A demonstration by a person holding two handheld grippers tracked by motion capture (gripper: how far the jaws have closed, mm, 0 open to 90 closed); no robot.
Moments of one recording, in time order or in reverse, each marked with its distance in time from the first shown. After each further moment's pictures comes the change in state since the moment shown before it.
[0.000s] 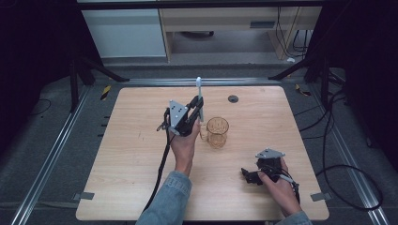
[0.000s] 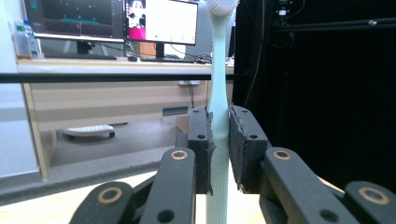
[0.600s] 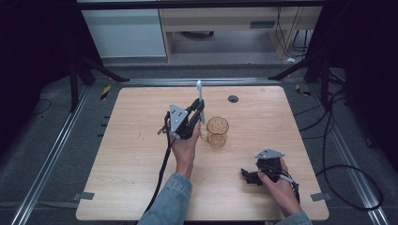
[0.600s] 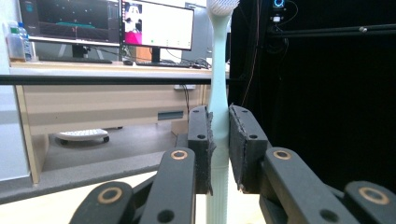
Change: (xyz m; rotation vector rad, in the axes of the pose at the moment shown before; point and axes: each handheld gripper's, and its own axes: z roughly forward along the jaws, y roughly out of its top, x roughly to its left) left arm 0.000 -0.010 -0.004 -0.036 -0.022 -0.004; right arm -0.001 -0.001 0.001 -0.008 0.000 -0.040
